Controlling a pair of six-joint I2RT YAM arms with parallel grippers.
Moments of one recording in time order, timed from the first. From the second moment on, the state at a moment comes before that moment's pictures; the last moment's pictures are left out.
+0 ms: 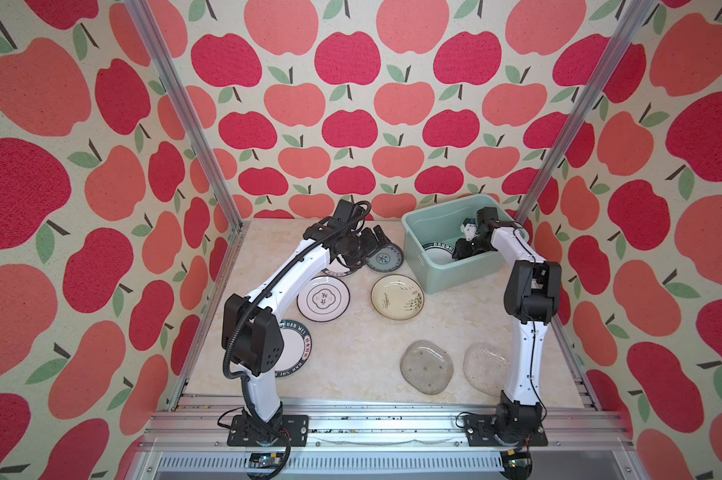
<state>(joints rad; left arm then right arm) -0.51 1.84 1.77 -0.75 0.32 -0.93 0.05 2.33 2.01 -0.86 -0.23 -0.02</state>
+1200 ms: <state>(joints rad) 0.05 0.99 1.38 -1.55 -0.04 -0.80 0.75 1.38 1.06 -0.17 -0.28 0.87</state>
